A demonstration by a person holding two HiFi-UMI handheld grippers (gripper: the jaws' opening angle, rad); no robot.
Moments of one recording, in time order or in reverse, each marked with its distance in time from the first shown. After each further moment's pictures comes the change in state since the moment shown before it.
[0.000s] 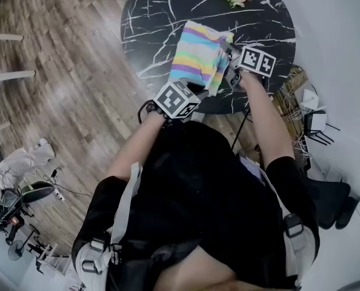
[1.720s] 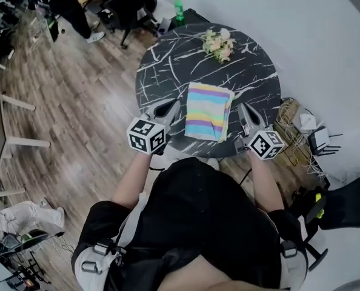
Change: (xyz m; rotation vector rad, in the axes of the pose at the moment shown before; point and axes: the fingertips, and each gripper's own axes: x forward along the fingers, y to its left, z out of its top) left arm -0.197 0.085 0.091 0.115 -0.638 0.234; right arm -0.170 0.118 0.005 -0.217 -0.642 0.001
